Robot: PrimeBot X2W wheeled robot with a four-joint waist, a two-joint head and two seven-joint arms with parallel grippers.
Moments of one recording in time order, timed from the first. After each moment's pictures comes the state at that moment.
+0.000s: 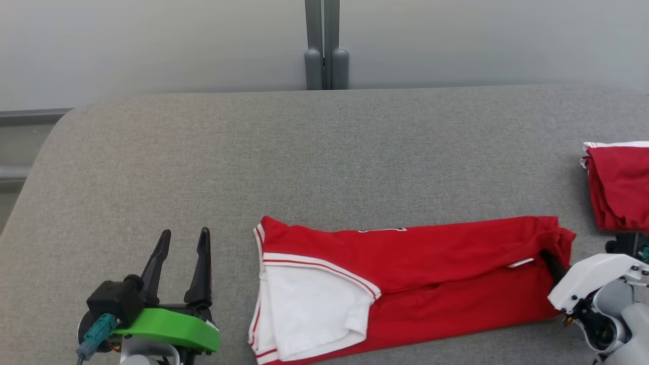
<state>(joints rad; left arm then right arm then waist) -0.08 0.23 -0.29 0.17 -0.53 0.01 -0.26 -0.28 -0.34 0.14 0.67 0.88 0.13 0.12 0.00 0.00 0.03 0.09</state>
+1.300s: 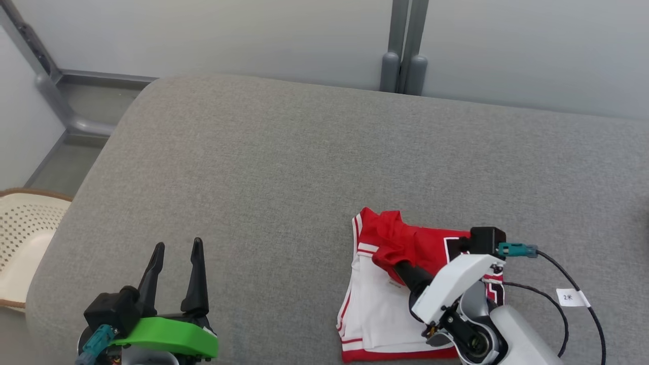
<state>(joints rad) -0.04 0.16 -0.20 0.20 -0.49 -0.02 -0.26 -0.22 -0.05 0.34 0.35 0.96 0.13 0.22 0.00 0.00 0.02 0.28</state>
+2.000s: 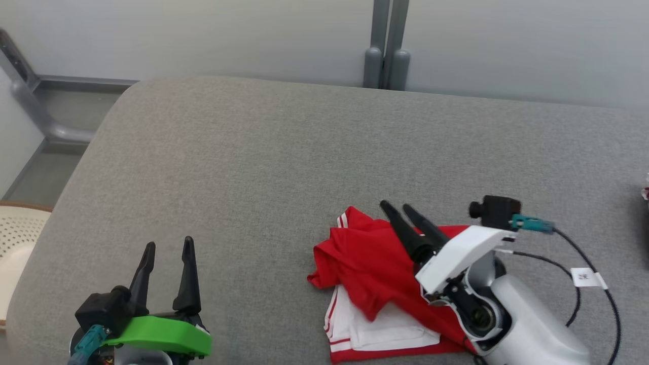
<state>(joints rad) -0.04 0.15 -0.16 0.21 -0.48 -0.03 -0.26 -0.34 -0.11 0.45 0.36 1.00 0.13 0.03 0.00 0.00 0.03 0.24</state>
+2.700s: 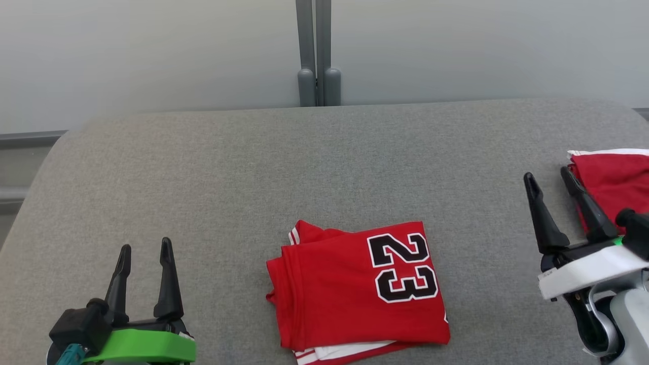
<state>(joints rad) 0.03 0.10 -0.05 0.10 -0.40 -0.05 -0.26 -0.15 -0.39 0.18 0.11 0.56 0.13 -0.25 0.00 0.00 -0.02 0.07</state>
